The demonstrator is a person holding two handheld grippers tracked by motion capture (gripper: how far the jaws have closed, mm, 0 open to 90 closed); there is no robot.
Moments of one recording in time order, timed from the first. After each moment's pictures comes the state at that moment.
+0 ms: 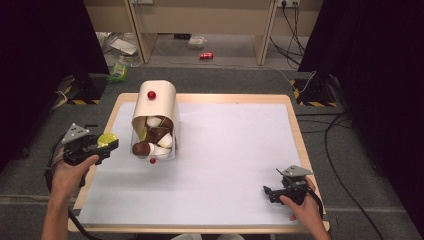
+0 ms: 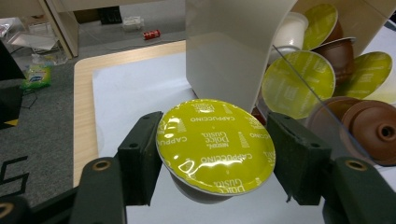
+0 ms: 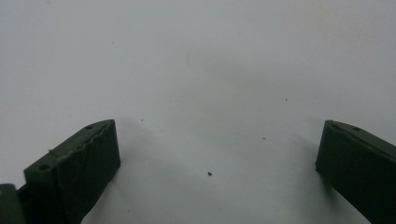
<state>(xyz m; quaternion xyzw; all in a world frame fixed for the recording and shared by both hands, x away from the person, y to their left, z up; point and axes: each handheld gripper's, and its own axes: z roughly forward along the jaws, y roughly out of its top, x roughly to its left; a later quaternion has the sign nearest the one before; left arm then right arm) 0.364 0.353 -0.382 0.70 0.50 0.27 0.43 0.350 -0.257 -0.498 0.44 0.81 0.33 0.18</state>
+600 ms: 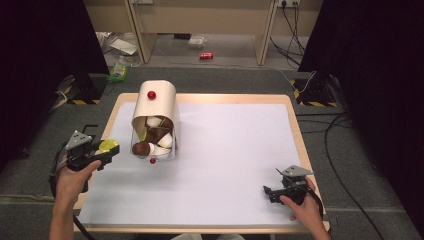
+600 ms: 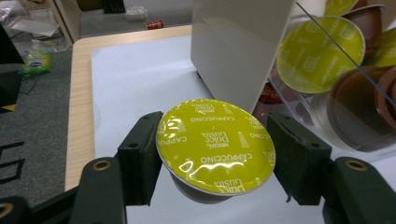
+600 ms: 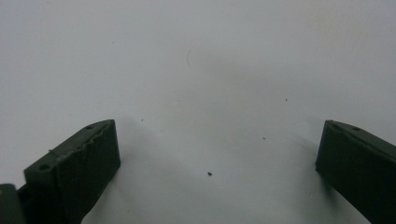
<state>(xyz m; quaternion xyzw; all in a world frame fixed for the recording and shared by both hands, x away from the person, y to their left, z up) 0.362 0.354 -0.405 0.69 0.52 0.26 0.42 0.350 -0.257 -0.498 0.44 0.81 0.33 0.18</state>
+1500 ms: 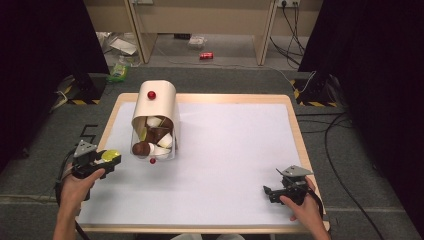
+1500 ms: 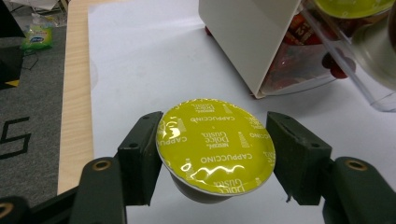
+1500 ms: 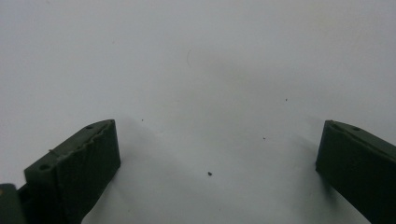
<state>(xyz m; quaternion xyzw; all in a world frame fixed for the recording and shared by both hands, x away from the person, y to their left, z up) 0.358 0.356 -0.440 0.71 0.54 0.25 0.38 0.349 -0.257 -0.498 0.44 0.81 0.33 0.18</state>
